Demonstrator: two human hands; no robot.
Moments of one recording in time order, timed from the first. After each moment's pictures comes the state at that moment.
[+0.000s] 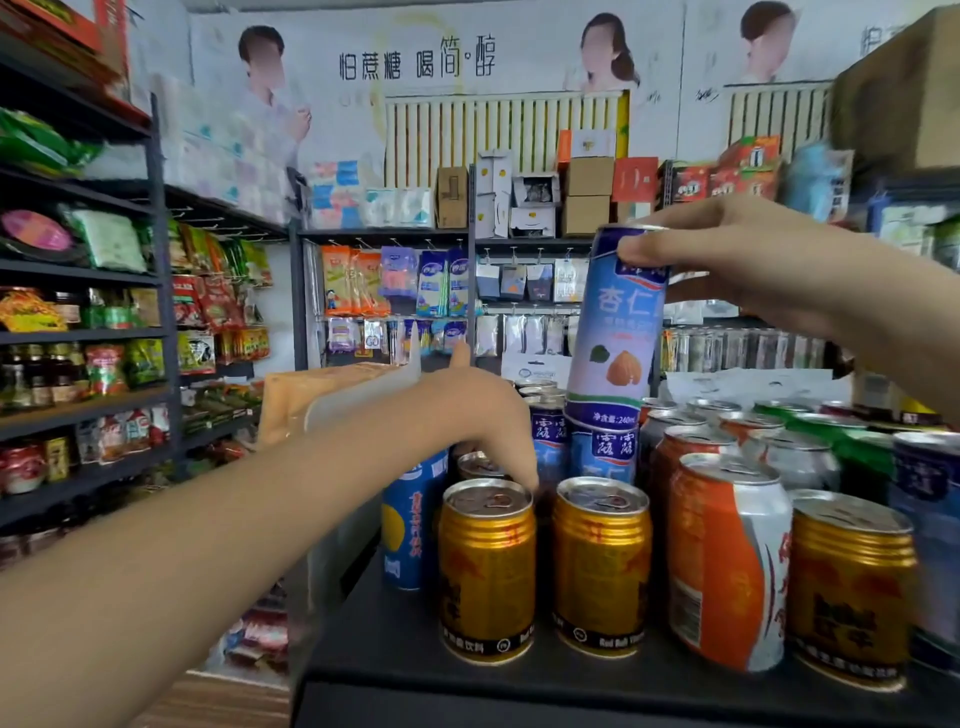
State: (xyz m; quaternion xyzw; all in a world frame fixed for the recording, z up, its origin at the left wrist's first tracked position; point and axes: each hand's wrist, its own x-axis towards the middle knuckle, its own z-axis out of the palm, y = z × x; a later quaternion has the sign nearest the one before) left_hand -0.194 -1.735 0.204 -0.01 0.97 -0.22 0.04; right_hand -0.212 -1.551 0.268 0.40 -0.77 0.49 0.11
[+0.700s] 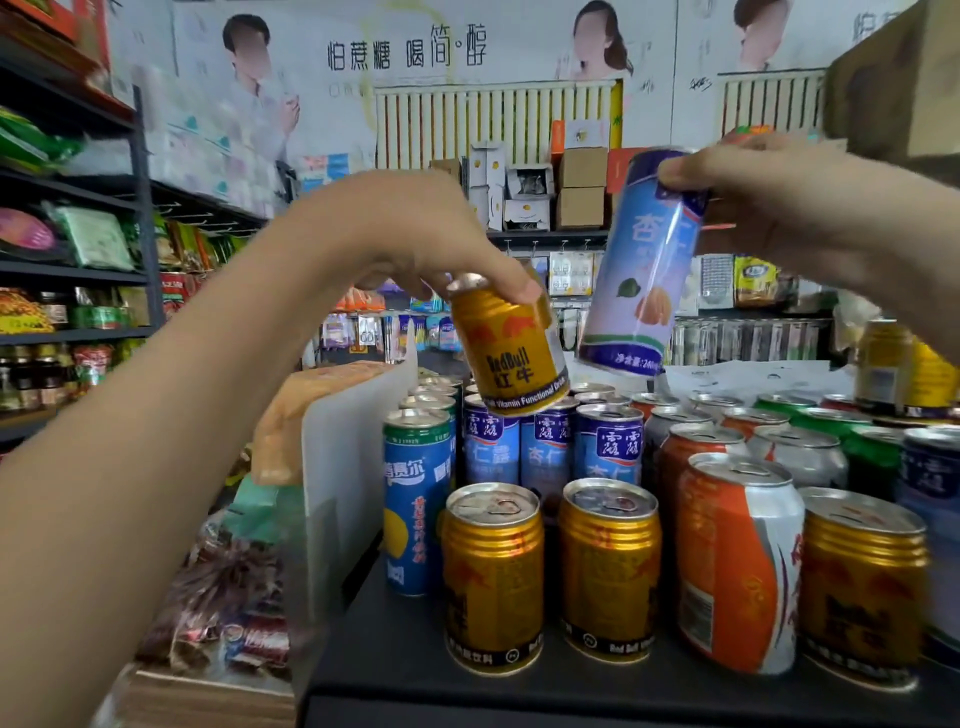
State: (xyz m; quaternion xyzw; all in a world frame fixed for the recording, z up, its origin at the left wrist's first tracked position) left_hand -0.139 -1.771 0.294 0.02 0.96 0.18 -0.20; right_hand -0.218 -1.546 0.294 0.36 -0.73 0.56 0.14
